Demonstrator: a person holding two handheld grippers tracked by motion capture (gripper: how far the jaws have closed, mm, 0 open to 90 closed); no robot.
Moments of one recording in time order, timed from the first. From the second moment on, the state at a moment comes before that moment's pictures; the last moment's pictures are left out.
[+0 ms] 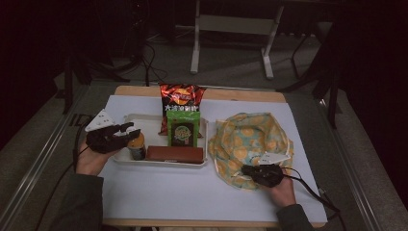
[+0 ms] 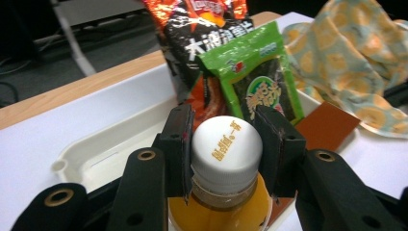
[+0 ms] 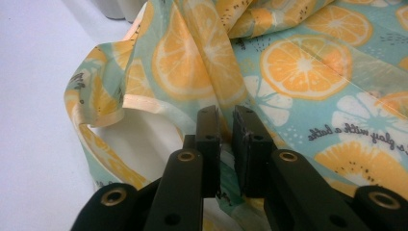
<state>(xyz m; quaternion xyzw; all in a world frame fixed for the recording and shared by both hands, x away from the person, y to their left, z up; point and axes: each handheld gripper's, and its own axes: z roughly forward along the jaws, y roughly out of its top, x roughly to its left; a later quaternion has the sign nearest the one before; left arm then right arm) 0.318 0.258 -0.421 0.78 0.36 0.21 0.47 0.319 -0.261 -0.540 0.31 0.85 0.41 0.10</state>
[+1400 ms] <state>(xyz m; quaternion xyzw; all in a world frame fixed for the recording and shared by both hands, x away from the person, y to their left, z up) 0.323 0.263 -0.427 0.78 0.35 0.18 0.48 0.319 -0.261 -0.540 0.31 0.85 0.41 0.10</state>
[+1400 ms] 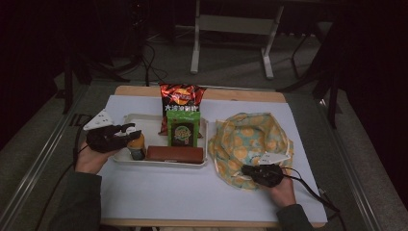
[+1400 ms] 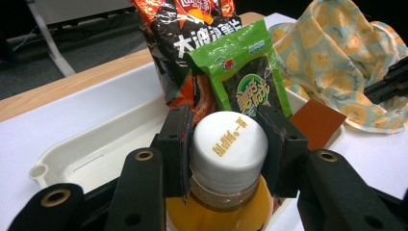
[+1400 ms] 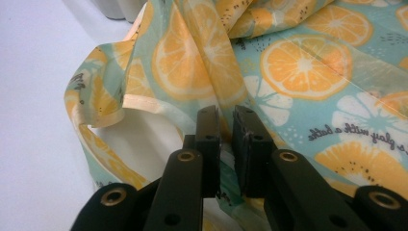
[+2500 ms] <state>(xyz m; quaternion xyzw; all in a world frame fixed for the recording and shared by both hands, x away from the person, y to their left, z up) 0.312 0.280 -0.418 0.73 0.36 0.23 0.54 0.319 -0.261 -0.540 0.31 0.85 0.41 0.10</state>
